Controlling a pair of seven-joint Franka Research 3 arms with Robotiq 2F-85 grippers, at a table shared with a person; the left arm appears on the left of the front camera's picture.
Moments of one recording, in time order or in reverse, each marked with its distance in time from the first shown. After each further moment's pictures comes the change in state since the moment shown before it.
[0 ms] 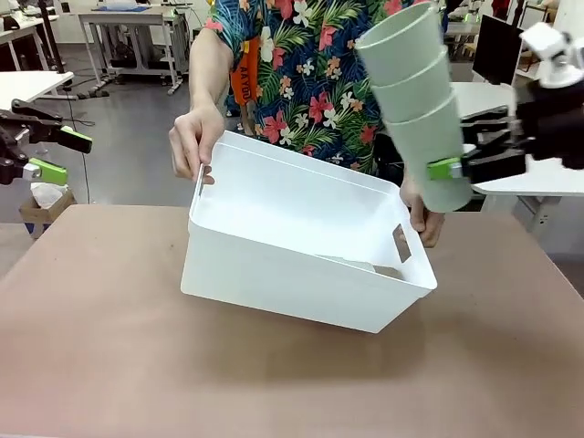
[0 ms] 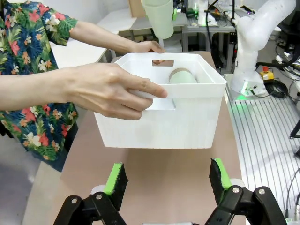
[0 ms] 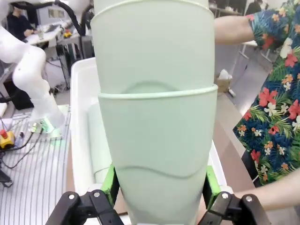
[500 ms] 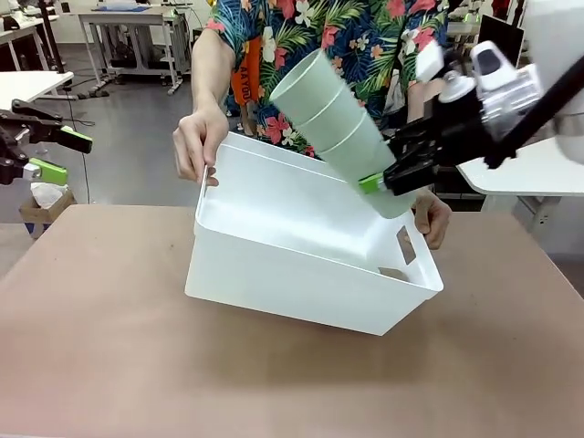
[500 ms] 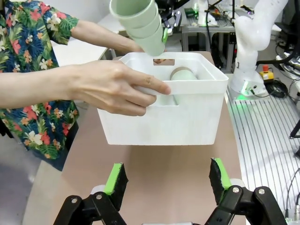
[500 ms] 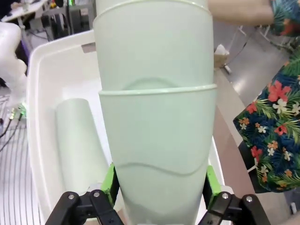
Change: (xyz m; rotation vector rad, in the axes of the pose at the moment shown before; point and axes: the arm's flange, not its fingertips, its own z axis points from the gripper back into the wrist) left arm 0.000 0.000 0.000 0.000 0.001 0.000; right arm 0.023 0.001 -0.094 -0.050 0.173 0.050
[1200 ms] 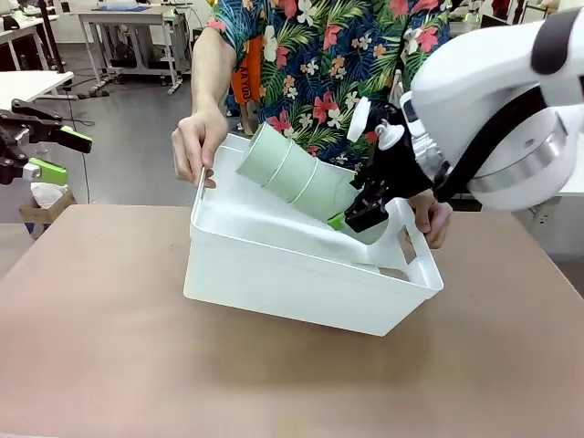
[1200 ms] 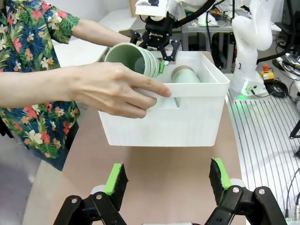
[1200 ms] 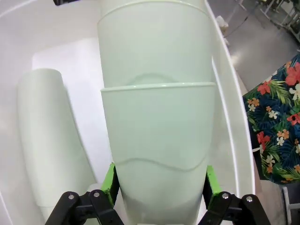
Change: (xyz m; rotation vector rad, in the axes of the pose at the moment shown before) left arm 0.000 0.000 0.000 0.000 0.000 0.000; right arm -0.014 0.014 -0.074 -0.050 0.176 0.051
